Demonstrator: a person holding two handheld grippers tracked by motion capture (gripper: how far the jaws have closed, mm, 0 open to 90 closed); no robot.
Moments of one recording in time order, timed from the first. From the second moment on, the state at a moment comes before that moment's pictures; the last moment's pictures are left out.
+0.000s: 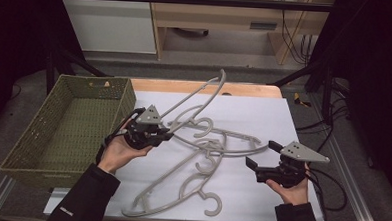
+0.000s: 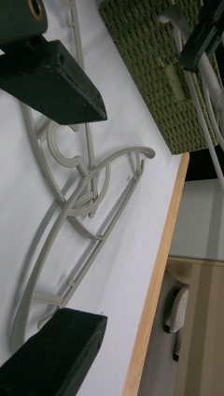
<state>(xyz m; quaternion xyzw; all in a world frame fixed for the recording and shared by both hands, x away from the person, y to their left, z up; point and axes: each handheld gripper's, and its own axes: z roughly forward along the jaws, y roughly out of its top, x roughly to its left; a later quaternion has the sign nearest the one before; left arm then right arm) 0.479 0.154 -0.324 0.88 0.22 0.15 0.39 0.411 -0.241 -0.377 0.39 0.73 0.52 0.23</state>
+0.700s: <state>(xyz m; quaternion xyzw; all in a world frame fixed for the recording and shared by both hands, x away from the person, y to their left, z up) 0.453 0.200 -0.294 0.87 0.23 0.15 0.42 0.411 -0.240 -0.377 0.39 0.73 0.52 0.23</state>
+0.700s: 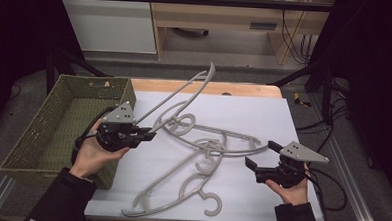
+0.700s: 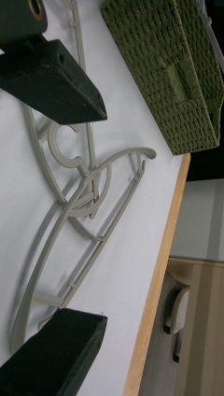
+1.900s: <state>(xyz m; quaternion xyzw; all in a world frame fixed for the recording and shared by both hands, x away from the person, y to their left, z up) 0.465 0.319 -0.274 0.84 0.31 0.17 0.40 0.412 -0.238 -0.379 0.39 0.73 0.51 0.23</state>
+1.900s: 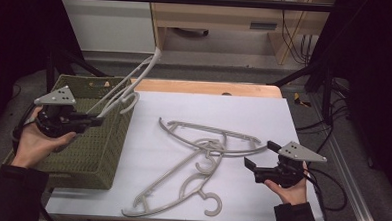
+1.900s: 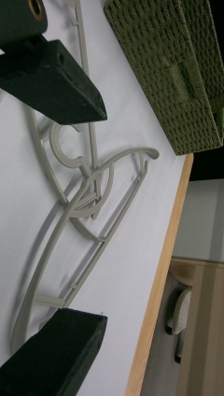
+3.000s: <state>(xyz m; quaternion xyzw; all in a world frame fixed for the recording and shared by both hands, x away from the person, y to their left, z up) 0.471 0.399 -0.305 0.84 0.37 0.16 0.37 0.414 -0.236 -0.381 0.39 0.74 0.51 0.23</state>
